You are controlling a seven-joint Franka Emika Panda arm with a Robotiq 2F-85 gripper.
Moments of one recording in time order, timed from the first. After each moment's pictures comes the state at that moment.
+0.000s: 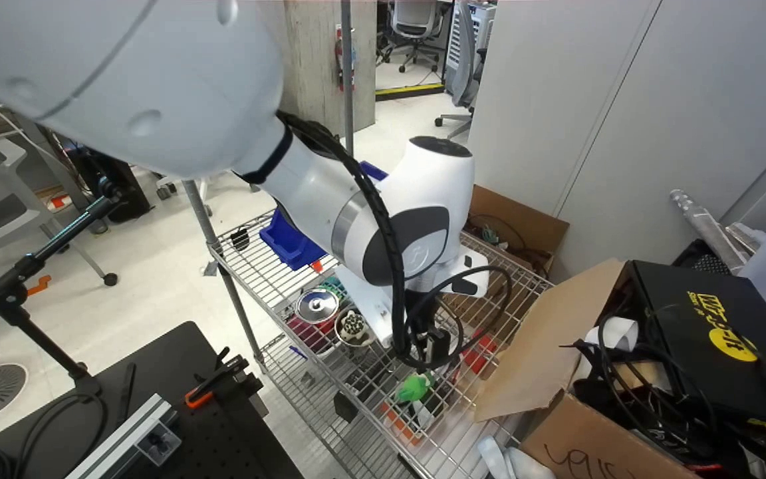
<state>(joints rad) -0.07 0.44 -0.01 -2.06 -0.13 2.39 0.24</state>
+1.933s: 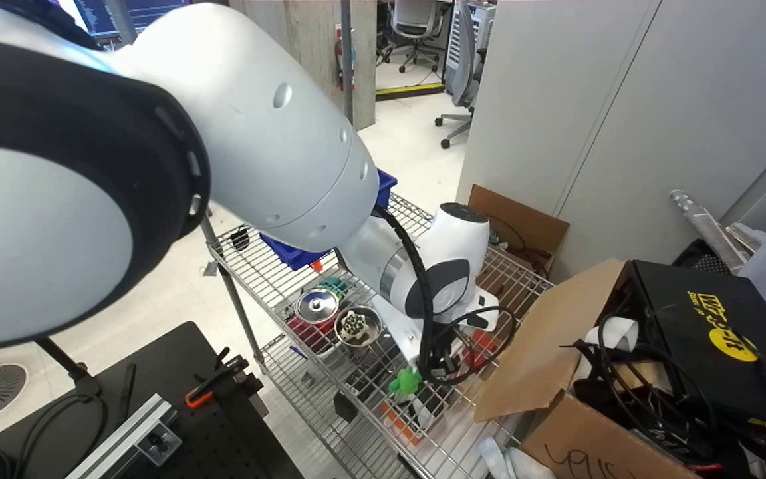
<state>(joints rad) 0.01 0.83 -0.10 -1.72 -0.07 2.39 0.30</state>
